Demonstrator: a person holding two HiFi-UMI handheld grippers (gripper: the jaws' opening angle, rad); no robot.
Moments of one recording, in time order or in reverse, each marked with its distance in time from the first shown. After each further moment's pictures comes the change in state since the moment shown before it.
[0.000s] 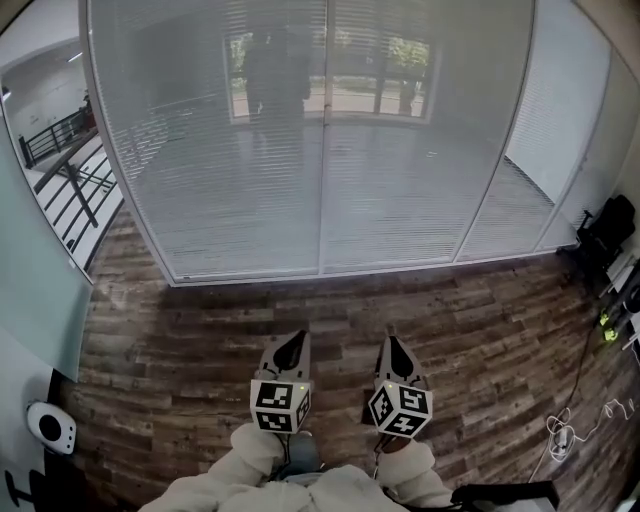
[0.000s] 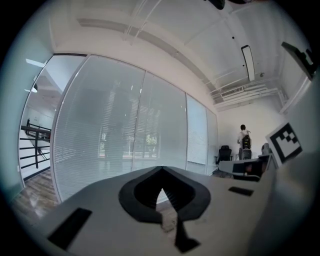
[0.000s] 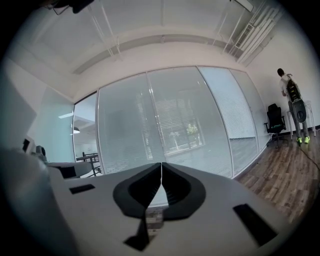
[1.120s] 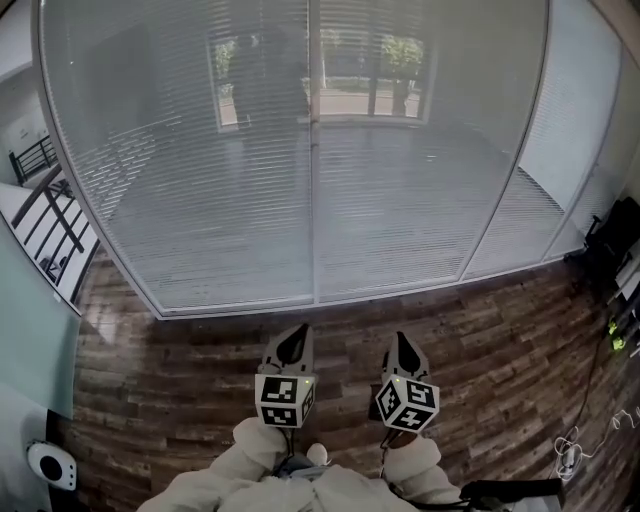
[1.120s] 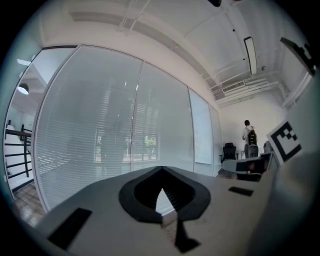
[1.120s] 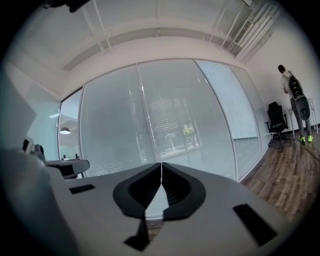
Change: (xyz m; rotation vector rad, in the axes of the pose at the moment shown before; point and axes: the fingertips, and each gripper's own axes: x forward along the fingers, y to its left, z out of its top) left arm 0.260 0.084 0.033 0.046 -0.008 -0.017; right arm 0.256 -0.072 0.033 0.015 -0.010 -0.053
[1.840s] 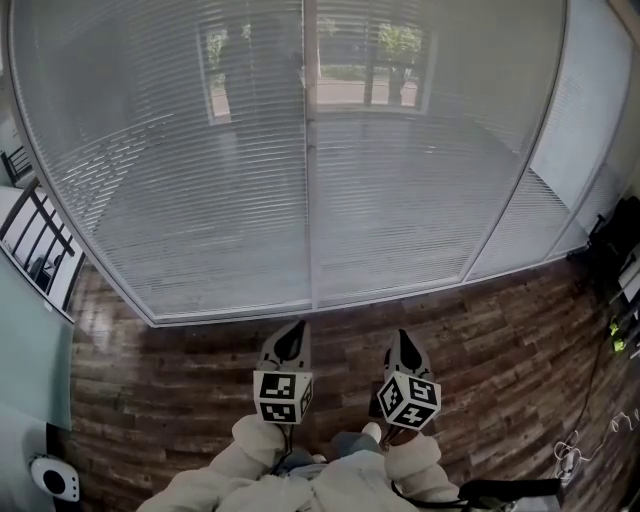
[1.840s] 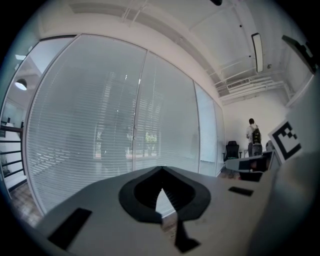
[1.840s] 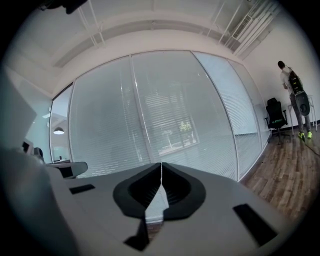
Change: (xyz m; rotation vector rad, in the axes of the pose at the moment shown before) left arm 0.120 0.060 -0.009 -0.012 0.050 0.001; right arm 0.126 -0.020 -0.003 0.028 0.034 -0.038
